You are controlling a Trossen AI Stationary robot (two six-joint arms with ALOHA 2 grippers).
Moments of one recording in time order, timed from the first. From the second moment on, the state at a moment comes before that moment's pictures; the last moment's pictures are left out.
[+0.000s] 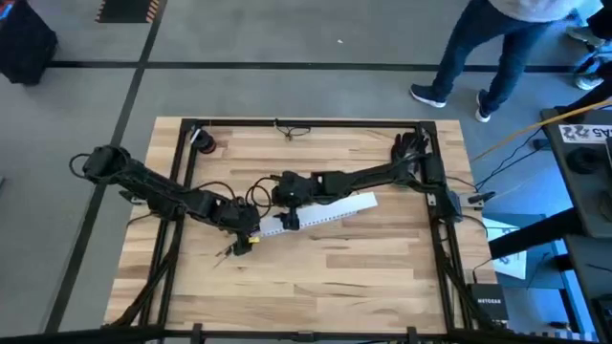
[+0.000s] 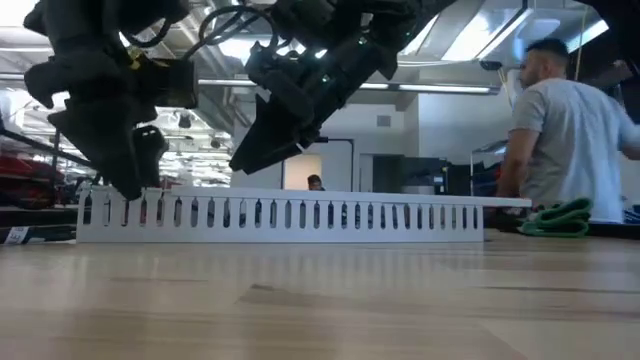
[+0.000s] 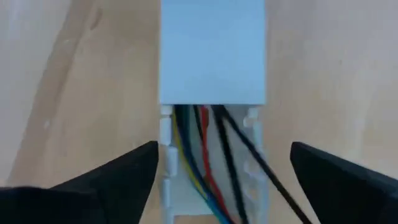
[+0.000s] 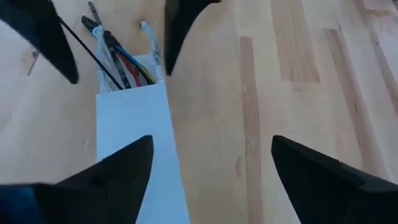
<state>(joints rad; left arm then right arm) -0.28 1.34 0.64 -0.41 -0.16 -0.54 -0.01 2.10 1.51 -0.18 -0.06 -0.06</state>
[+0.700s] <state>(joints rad) -0.28 1.35 0.57 -0.29 -0.21 -0.55 0.01 2.06 1.51 -0.31 -0.10 -0.05</state>
